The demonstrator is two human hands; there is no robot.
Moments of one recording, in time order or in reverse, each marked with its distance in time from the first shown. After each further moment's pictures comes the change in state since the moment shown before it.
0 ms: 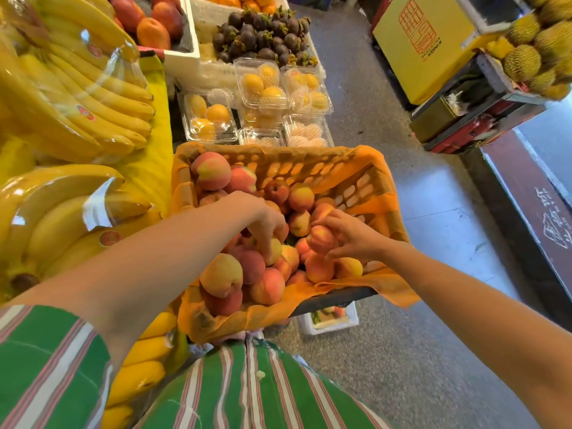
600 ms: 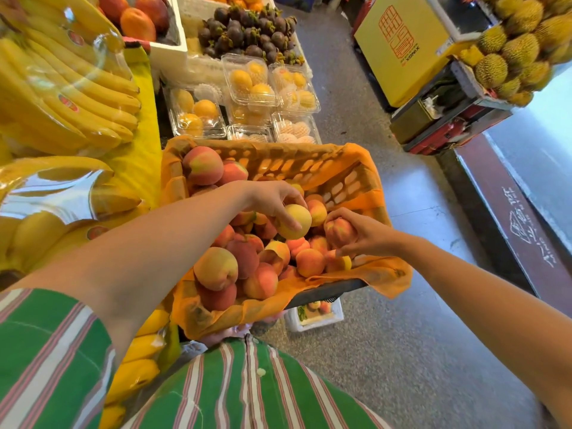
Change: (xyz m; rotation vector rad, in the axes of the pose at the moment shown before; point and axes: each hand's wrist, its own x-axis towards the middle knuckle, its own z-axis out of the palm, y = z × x) left_hand 0.003 -0.001 -0.008 -0.808 0.353 0.284; right_hand -0.038 0.010 -0.020 0.216 -0.044 0.137
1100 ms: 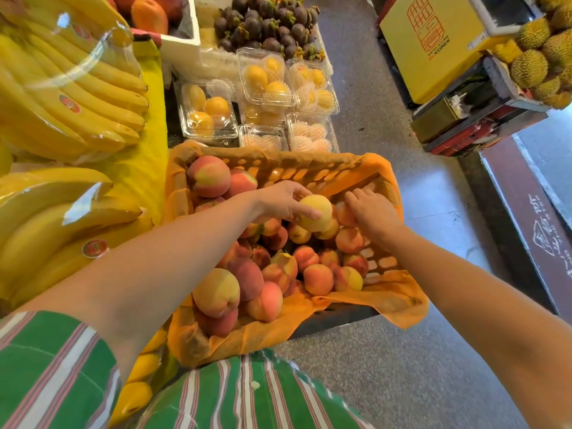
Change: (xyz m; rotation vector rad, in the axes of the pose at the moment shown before) left_hand 0.026 -0.015 -0.006 -0.460 0.202 -0.097; right_hand 0.082 0.015 -0.022 -0.883 0.299 0.051
